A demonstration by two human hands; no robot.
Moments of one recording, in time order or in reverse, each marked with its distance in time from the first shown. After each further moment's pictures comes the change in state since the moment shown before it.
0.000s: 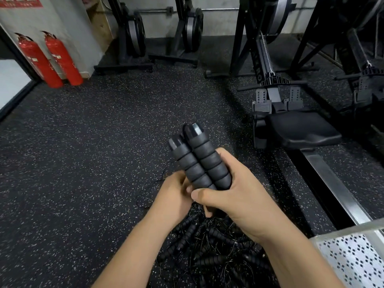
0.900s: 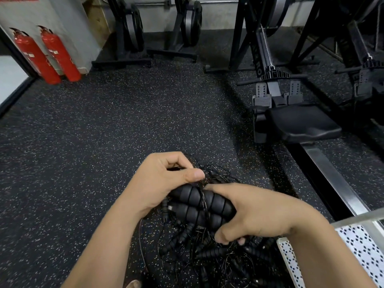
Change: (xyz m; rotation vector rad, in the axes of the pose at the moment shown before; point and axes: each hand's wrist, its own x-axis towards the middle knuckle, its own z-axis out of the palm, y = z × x) left_hand -0.006 0.015 -0.048 -0.214 -0.133 0.179; right_hand -0.007 0.003 -0.034 -0.445 -0.541 0.400
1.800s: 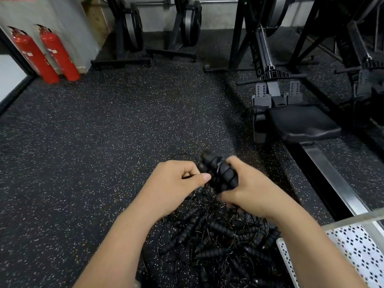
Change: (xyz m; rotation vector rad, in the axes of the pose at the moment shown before) left_hand 0.003 -0.008 0.017 0.418 -0.022 -0.076; right_hand 0.025 0.023 -0.011 -0.113 0.588 0.113
